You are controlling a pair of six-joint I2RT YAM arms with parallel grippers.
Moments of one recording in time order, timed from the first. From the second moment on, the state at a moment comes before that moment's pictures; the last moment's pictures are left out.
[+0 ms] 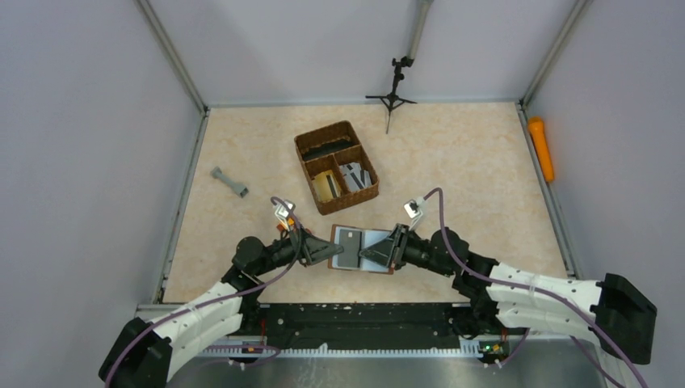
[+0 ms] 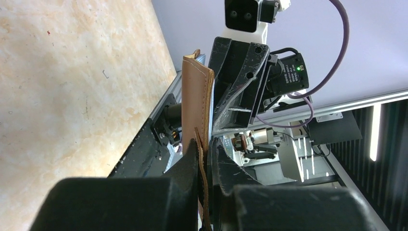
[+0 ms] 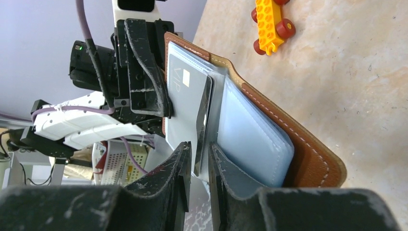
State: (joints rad) left arm -0.60 0.72 0.04 0.79 0.59 -1.34; right arm 1.04 0.86 0.30 0.42 -0.07 1.05
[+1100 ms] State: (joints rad) left arm -0.60 0.79 0.04 0.83 0.63 -1.33; right arm 1.00 0.92 0.24 0.60 -0.19 1.08
